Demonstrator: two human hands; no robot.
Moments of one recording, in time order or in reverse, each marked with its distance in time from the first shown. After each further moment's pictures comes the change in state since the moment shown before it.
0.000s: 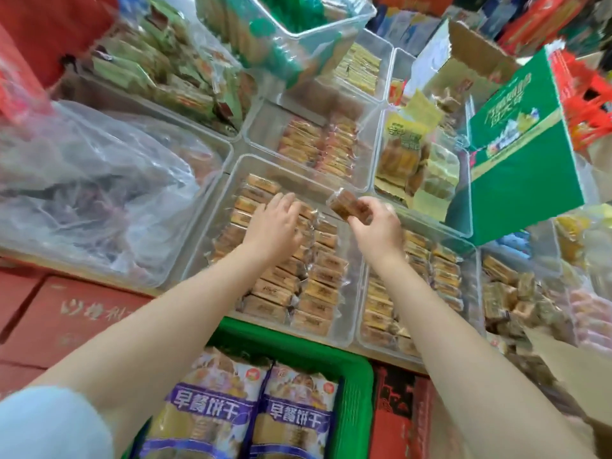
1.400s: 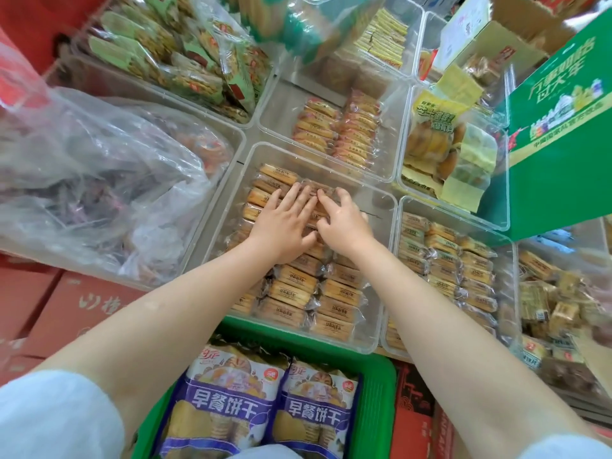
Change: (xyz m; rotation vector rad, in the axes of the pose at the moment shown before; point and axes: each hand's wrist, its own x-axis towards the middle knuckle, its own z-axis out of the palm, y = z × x) left_hand 0.020 -0.035 0.029 0.243 -0.199 0.099; right_hand 0.033 -0.023 0.089 -0.334 -0.444 -0.131
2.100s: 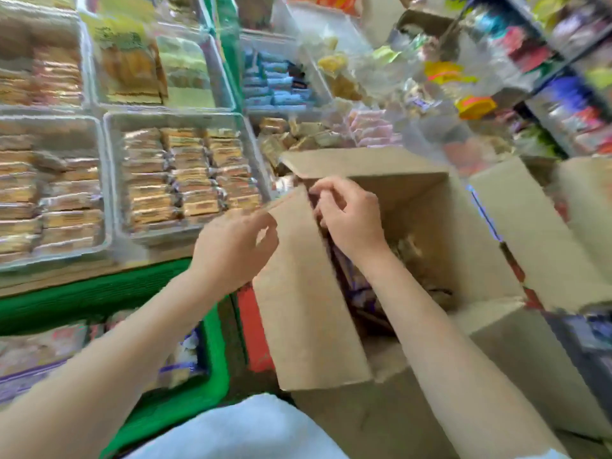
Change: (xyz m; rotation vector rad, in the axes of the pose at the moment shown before) left_hand -0.188 0.414 -0.049 -0.339 0.248 0.363; right_hand -0.430 0.308 -0.026 0.634 0.904 0.120
